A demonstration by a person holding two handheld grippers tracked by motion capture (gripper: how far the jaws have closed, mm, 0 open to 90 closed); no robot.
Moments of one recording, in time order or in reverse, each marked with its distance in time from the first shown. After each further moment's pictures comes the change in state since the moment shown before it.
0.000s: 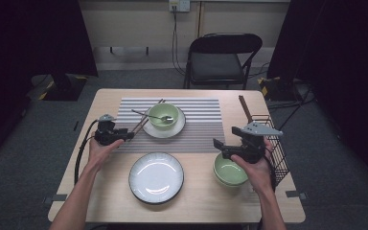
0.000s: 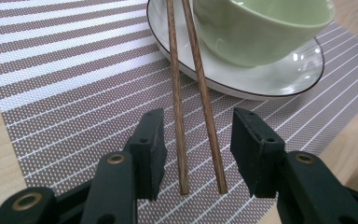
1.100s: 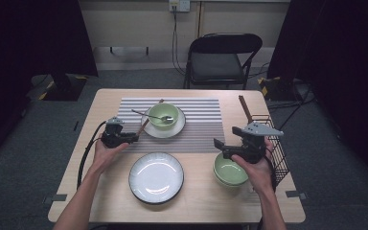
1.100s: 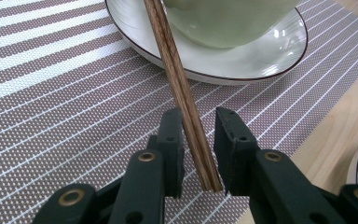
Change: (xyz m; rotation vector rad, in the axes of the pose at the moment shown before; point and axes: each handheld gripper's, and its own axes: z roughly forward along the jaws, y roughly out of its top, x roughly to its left) left arm -0.015 -0.001 0.011 0.053 -0.044 0.067; right arm -0.001 0.000 -0.001 -0.002 0.000 0.002
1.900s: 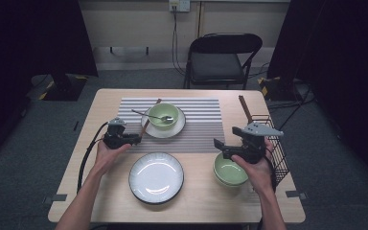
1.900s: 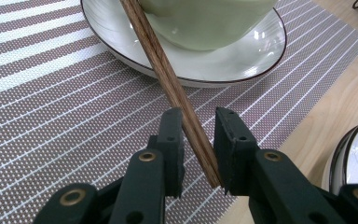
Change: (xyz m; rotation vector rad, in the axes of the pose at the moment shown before) left arm -0.009 0.001 0.002 -0.008 -0.034 0.007; right arm 0.000 0.000 0.000 0.001 -0.002 0.001
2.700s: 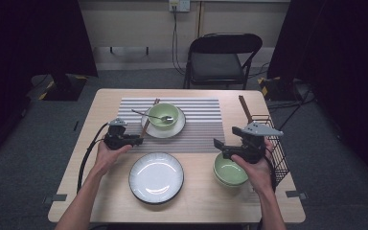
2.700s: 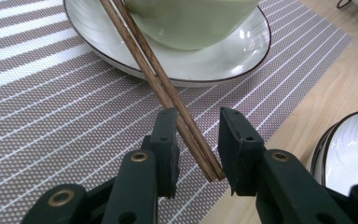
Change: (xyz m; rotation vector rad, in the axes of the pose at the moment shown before) left arm -0.004 0.001 -0.001 0.003 -0.032 0.006; right arm 0.000 0.000 0.001 0.000 -0.002 -0.001
